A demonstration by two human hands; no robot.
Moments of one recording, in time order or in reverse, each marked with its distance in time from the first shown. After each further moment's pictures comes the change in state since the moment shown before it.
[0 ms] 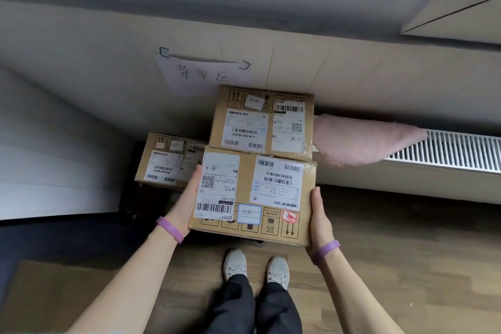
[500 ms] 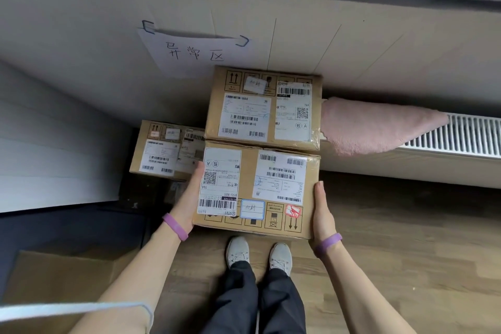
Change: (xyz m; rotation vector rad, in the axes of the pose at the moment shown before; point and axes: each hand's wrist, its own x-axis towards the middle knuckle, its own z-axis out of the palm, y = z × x) left_hand 0.037 -0.030 -0.011 0.010 0.083 0.024; right_hand 0.038 0.018 -0.009 -0.002 0.036 0.073
